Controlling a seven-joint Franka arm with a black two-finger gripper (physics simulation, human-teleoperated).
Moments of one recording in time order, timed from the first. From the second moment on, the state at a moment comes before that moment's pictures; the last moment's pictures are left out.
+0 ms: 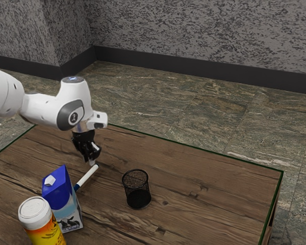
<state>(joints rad) 0.10 0.29 0.03 -2.07 0.06 2.31 0.24</state>
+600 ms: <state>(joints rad) 0.09 0.31 0.02 -2.06 0.04 2.35 0.18</state>
